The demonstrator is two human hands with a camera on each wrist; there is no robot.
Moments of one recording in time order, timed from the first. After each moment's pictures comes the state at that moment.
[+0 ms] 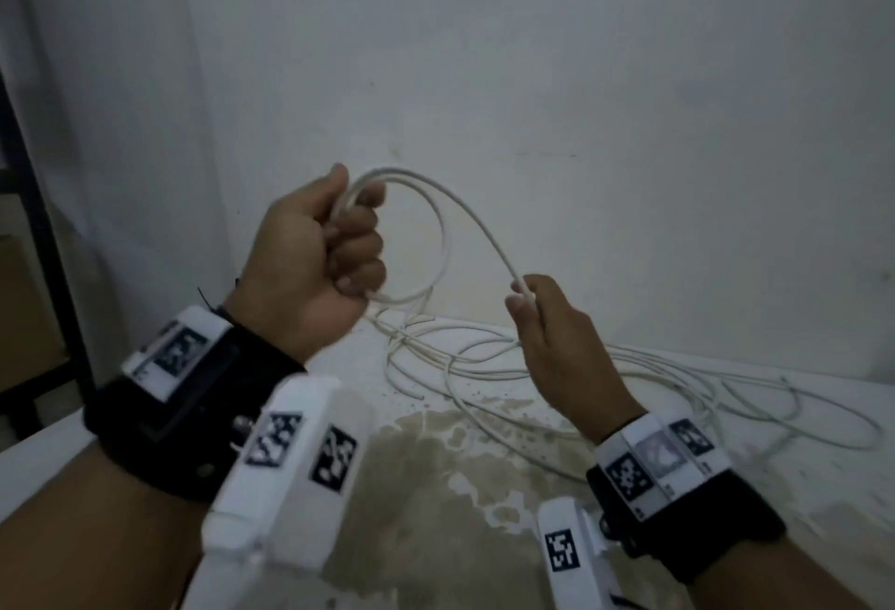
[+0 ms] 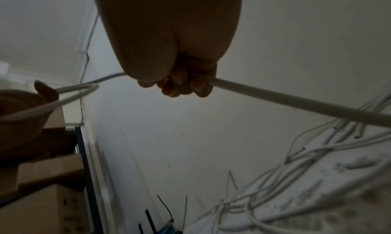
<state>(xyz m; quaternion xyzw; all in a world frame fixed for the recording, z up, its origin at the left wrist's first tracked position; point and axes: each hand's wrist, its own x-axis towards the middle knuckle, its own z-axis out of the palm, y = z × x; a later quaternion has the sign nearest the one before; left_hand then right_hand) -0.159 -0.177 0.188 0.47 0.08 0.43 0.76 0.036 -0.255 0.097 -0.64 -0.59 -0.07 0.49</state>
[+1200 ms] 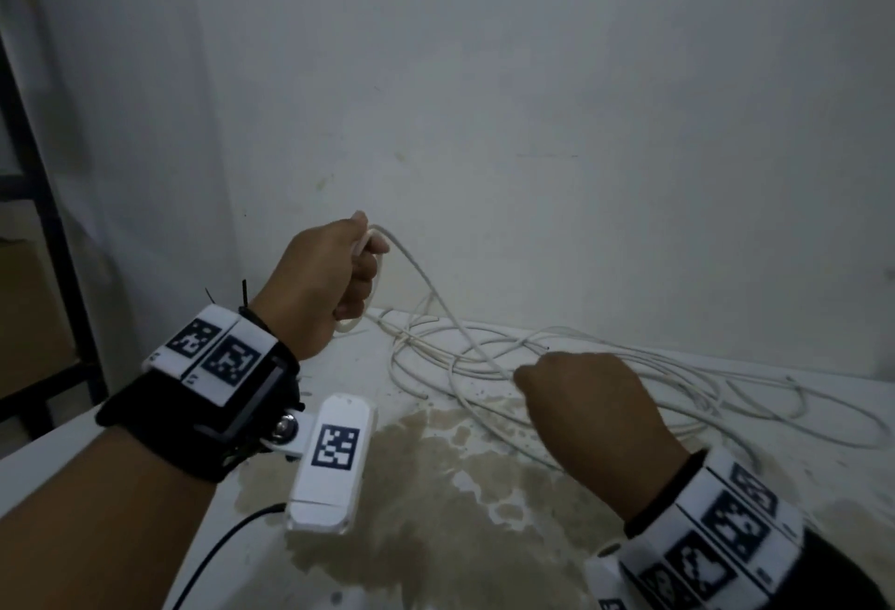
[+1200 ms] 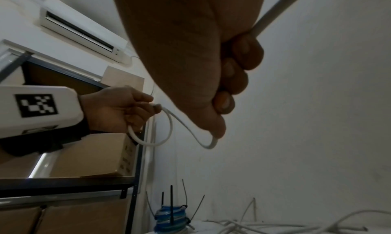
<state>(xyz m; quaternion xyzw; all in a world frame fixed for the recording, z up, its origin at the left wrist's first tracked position) -0.154 -0.157 0.168 0.62 0.29 0.45 0.57 0.006 -0.295 0.098 -0.71 -0.62 -0.32 0.09</state>
